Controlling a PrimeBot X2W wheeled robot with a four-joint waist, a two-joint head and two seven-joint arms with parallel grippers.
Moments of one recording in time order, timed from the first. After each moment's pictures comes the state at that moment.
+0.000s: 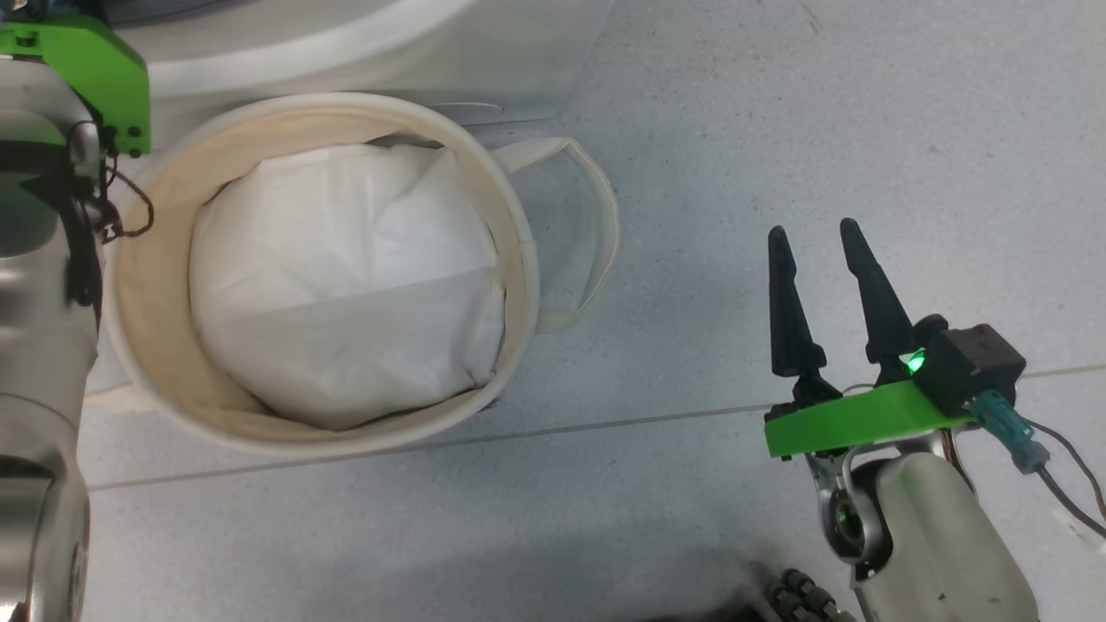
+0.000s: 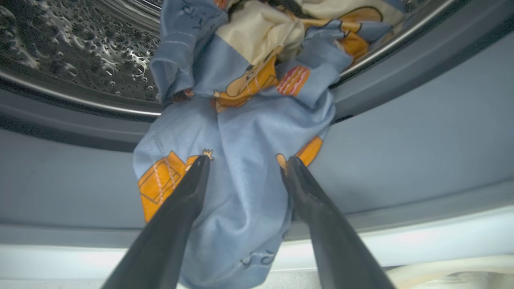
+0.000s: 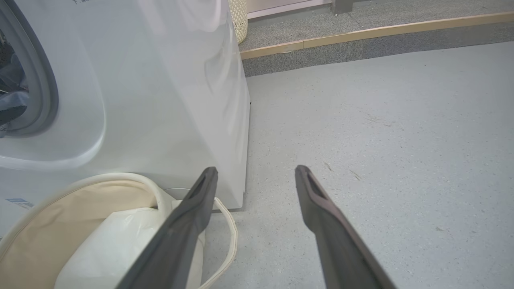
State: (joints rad) left arm -1.34 0.25 -0.18 1.29 0.03 0.15 -0.14; right arm -0.32 -0.05 0.19 0.14 0.25 0.13 -0.26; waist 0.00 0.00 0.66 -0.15
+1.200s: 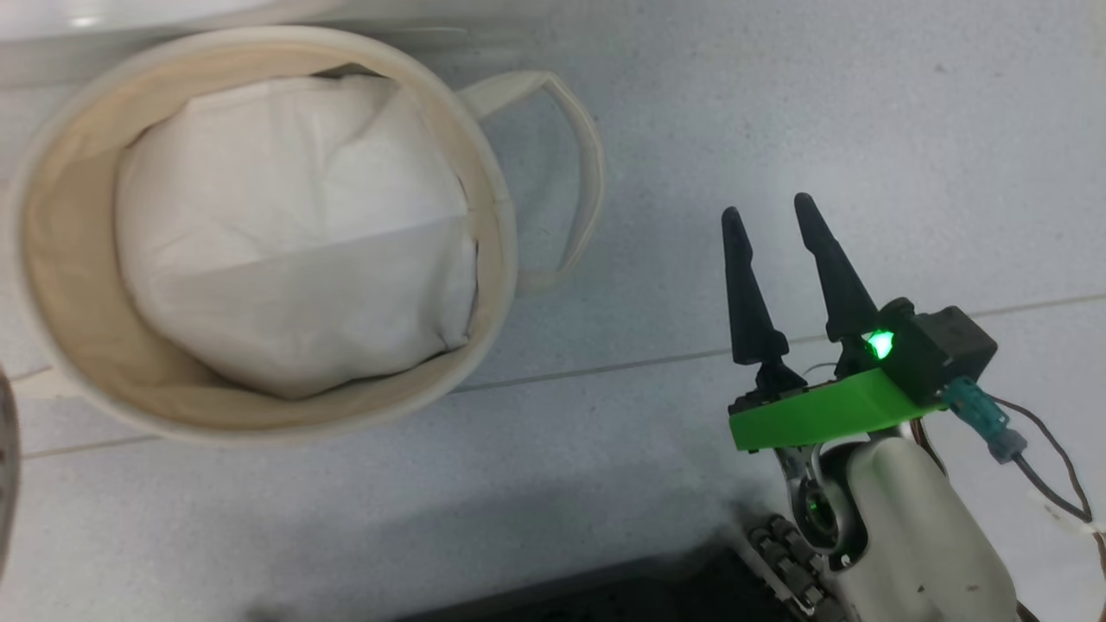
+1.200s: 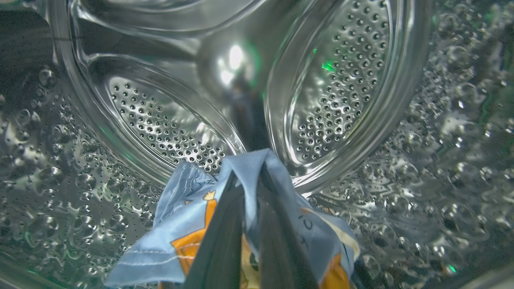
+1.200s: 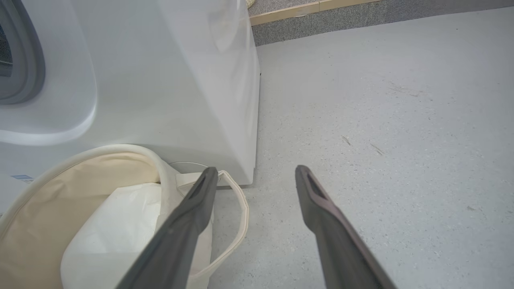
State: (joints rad) left arm -1.58 0.26 -0.13 0.97 -0.06 0.17 -0.26; right arm -0.36 -0.05 0.28 0.10 0.28 0.13 -0.26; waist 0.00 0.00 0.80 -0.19
